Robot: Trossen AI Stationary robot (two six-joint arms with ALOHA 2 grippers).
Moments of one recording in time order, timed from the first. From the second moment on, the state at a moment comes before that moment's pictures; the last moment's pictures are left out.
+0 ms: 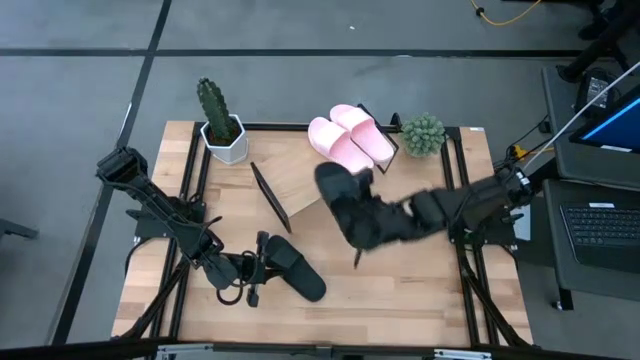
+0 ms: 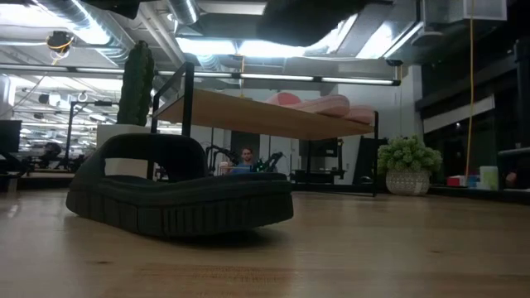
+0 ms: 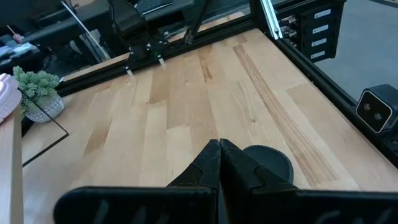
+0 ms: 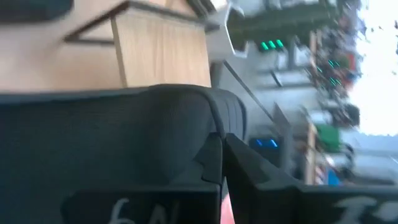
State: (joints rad) left arm -0.71 1.37 0.69 0.24 -0.68 0.01; right arm 0.36 1.68 1.77 -0.98 0.85 -0.52
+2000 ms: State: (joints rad) left arm -0.77 1.37 0.69 0.22 -0.80 0.01; right arm -0.14 1.78 1.55 -0.36 0.25 -1.00
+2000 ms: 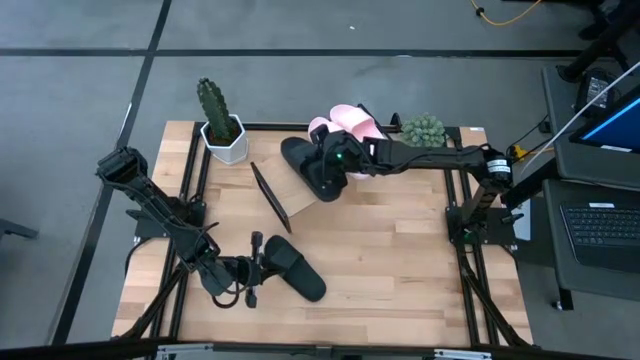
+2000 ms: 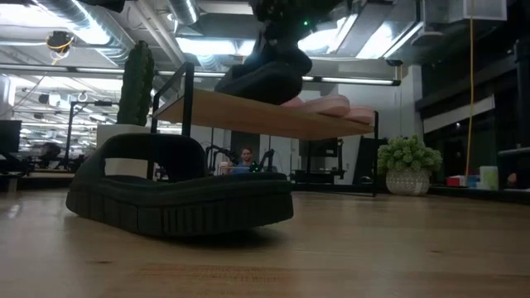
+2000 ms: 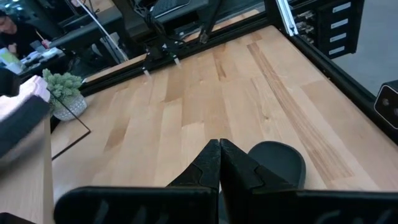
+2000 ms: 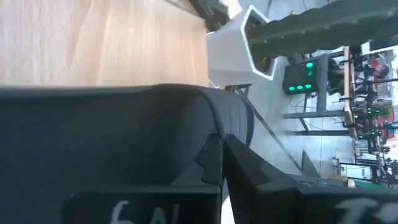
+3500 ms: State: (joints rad) left arm -0.77 1.37 0.69 0.22 -0.80 0.01; right arm -0.16 1.79 1.55 -0.42 0.27 -0.92
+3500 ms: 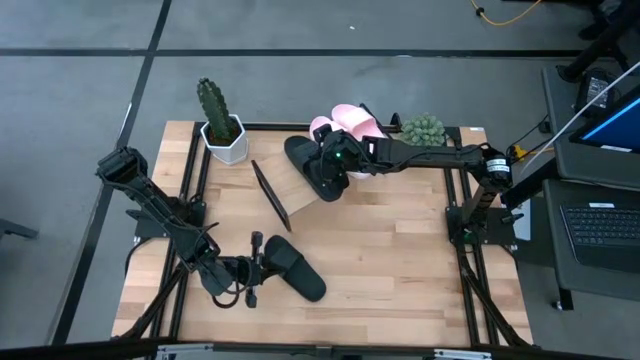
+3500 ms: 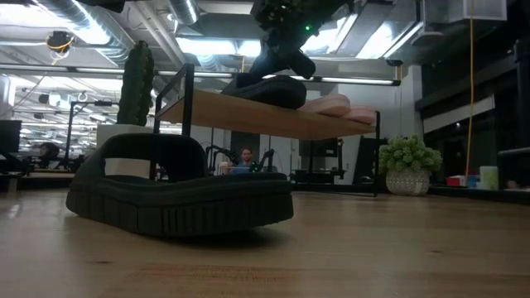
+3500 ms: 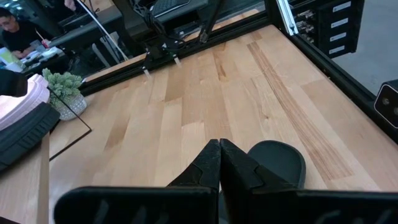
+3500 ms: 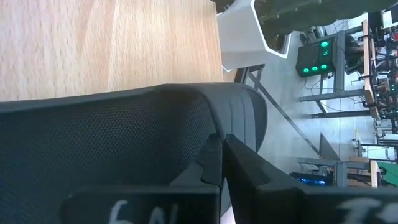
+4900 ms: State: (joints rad) left arm -0.82 1.37 0.69 0.22 -0.80 0.00; right arm -0.19 1.79 1.55 -0.42 0.19 -0.79
